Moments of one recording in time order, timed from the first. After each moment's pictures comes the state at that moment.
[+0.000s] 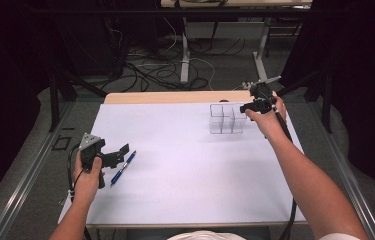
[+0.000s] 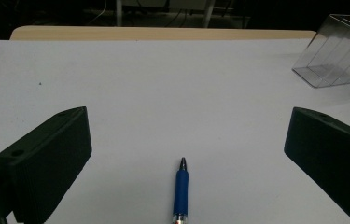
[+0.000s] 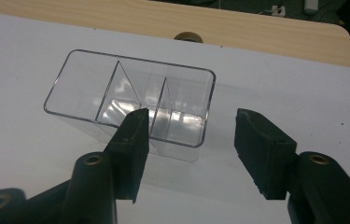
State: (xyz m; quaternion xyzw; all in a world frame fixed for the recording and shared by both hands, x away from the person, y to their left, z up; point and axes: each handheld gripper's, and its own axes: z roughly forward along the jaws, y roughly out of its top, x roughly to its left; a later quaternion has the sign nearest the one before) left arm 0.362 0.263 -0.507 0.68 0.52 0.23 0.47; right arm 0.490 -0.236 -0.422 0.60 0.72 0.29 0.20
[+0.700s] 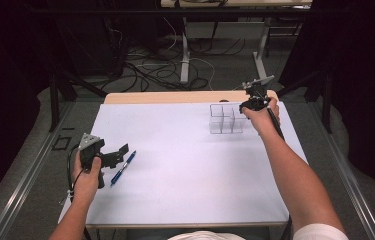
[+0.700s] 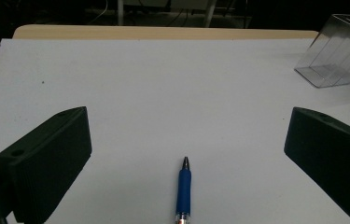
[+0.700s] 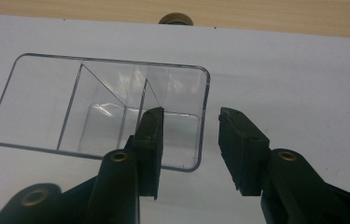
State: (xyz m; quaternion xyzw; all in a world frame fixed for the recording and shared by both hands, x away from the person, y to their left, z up) left arm 0.362 0.265 -0.508 0.68 0.52 0.23 0.47; right arm 0.522 -0.234 -0.447 0.65 0.70 0.26 0.17
